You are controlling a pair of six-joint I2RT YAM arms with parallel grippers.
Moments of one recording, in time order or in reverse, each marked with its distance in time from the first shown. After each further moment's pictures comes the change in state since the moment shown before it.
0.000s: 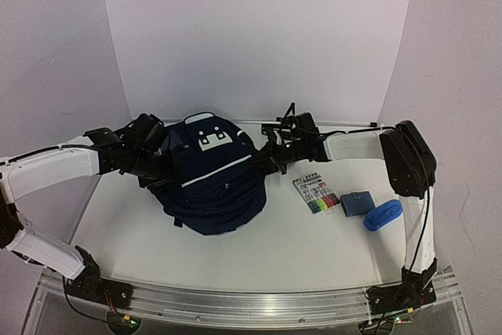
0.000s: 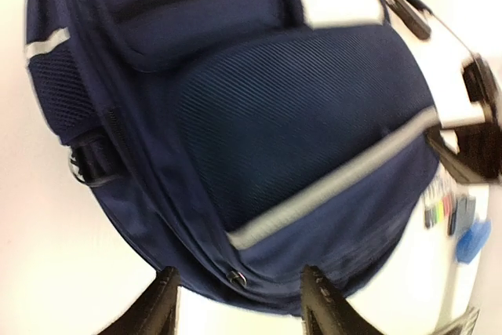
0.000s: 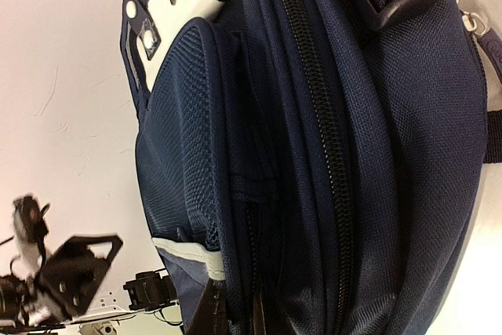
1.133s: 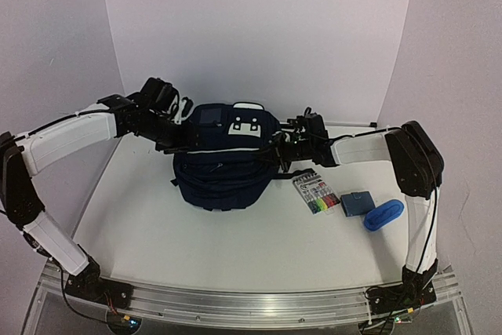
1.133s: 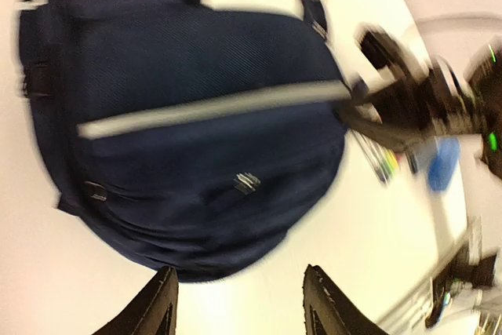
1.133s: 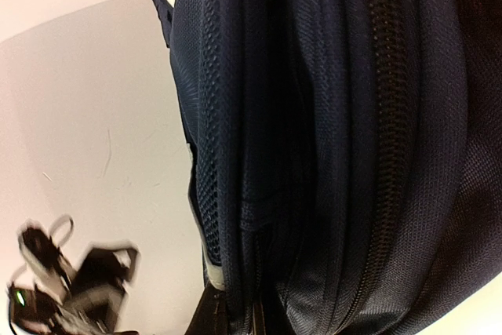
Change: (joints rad) left arm 0.133 0.226 0.344 -0.007 0.307 0.429; right arm -0.020 -0.056 -0.128 0.232 0.016 0.419
